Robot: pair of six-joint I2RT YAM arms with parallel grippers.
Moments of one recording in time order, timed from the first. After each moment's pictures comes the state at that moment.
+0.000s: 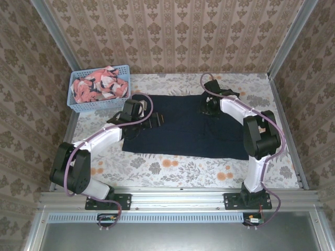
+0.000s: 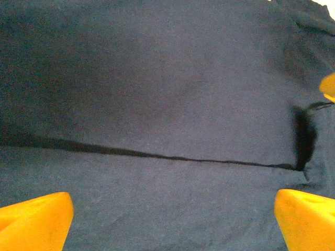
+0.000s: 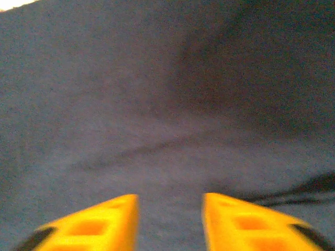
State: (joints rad) left arm -0.48 1.47 0.90 -0.23 0.22 -0.56; right arm 0.27 1.94 1.43 -0.58 -0.04 0.53
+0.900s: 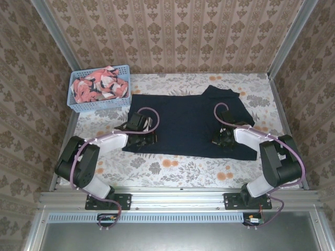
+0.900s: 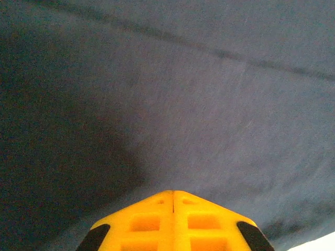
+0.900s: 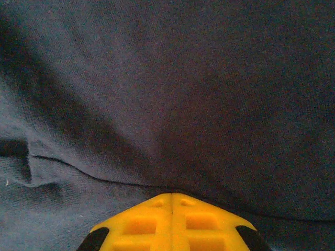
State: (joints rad) left arm -0.54 1.53 0.73 -0.23 0.25 -0.53; right arm 0.25 1.53 0.77 -0.48 -0.03 0.64
